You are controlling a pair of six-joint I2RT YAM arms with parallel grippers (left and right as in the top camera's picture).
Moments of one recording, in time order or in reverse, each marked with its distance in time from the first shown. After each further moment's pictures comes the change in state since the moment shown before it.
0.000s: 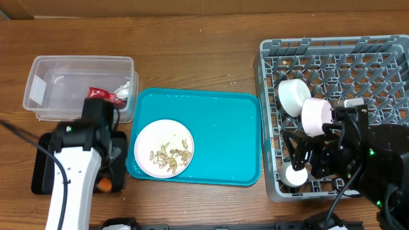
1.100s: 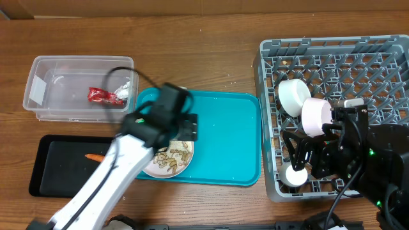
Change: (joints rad) left arm -0.572 0.171 0.061 0.566 0.318 0.597; right arm 0.000 0.000 0.000 -0.001 0.000 0.000
